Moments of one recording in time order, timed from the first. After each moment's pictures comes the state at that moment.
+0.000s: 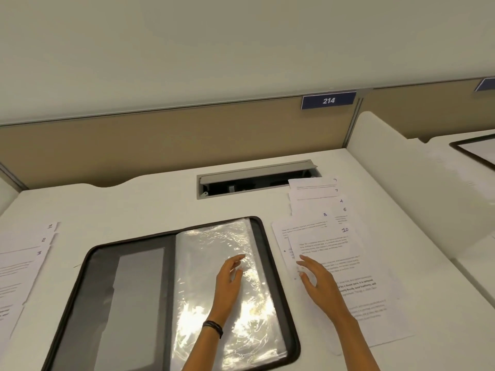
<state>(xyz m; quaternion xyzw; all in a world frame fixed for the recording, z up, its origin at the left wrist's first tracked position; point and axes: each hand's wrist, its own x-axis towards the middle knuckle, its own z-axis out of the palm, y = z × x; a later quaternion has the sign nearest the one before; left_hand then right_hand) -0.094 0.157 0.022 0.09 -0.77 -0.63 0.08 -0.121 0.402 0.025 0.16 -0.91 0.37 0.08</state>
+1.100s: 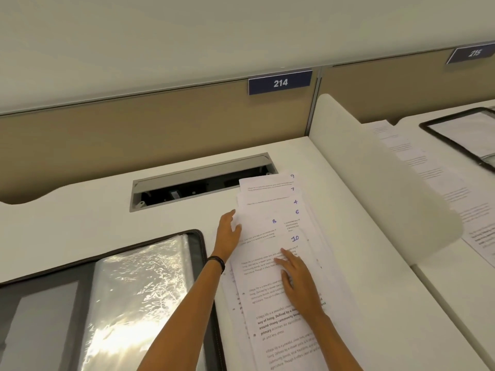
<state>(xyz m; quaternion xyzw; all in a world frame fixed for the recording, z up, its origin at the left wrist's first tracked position) -0.302 0.288 0.020 0.09 -0.83 -0.55 -0.01 -0.209 0.494 -0.033 0.11 -0.91 0.39 0.05</state>
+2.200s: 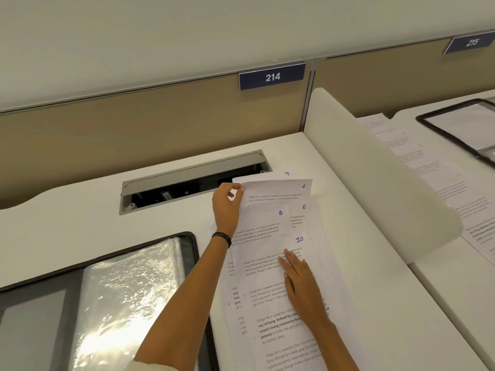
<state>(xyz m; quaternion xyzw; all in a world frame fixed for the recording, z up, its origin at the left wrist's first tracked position) -0.353 0.318 0.070 0.07 -0.82 -0.53 0.21 -0.206 0.508 -0.040 0.12 -0.94 0.32 0.07</state>
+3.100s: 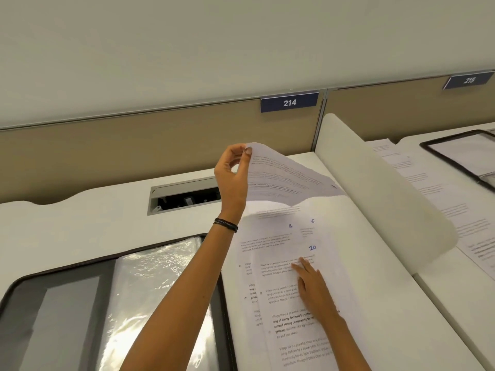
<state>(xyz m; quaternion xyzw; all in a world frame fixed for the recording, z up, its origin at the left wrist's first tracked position) -0.296 0.311 0.224 -0.04 -0.66 -0.67 0.35 -0.199 0.504 -0.005 0.08 -0.95 0.30 -0.03</state>
